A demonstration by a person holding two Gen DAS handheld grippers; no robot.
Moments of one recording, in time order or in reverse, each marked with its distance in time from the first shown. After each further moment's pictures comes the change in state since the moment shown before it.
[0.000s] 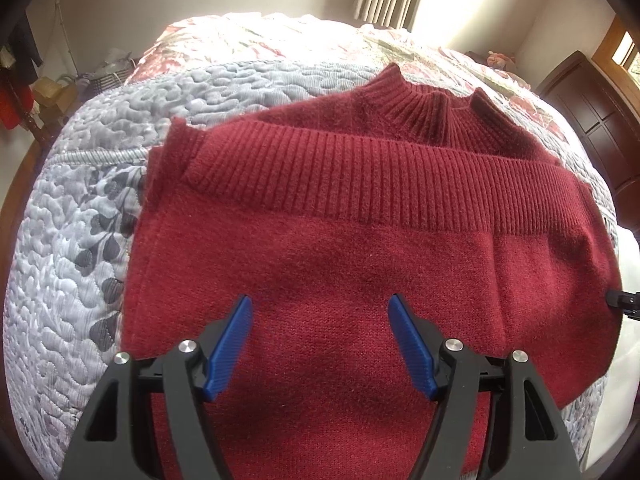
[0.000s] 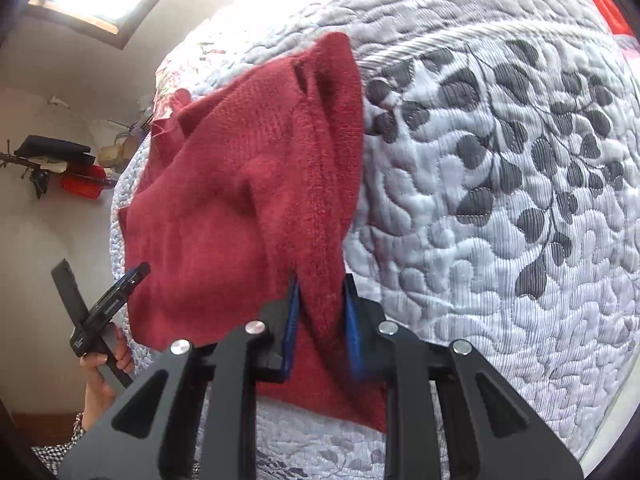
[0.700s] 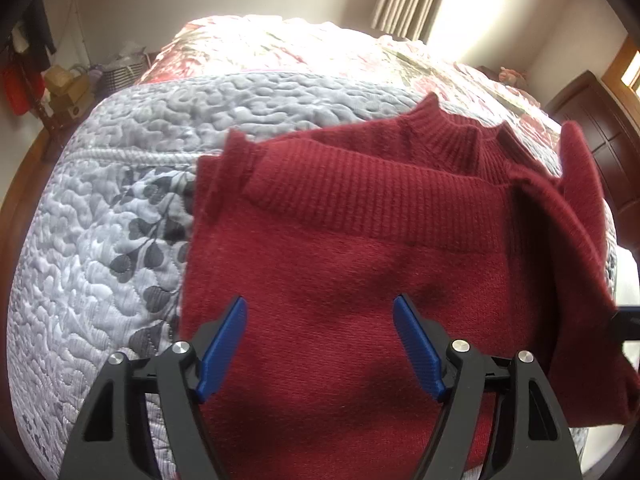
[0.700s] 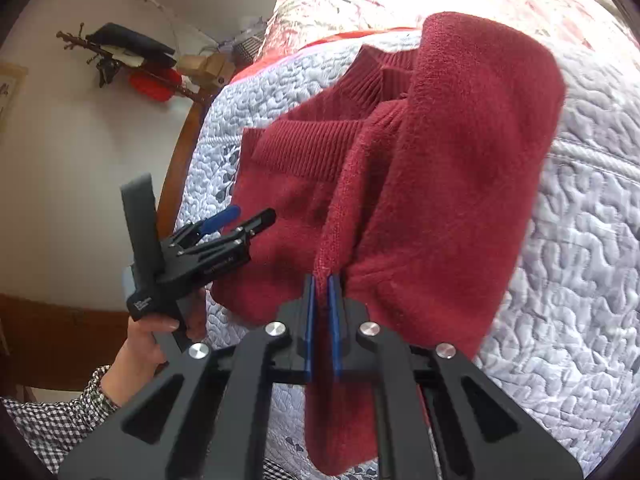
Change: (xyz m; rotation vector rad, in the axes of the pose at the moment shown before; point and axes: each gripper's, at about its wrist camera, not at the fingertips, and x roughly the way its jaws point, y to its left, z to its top) left arm -0.016 0.045 0.012 -0.074 -0.014 0.007; right arm 0.066 0.203 0.000 -0.358 0.161 0.128
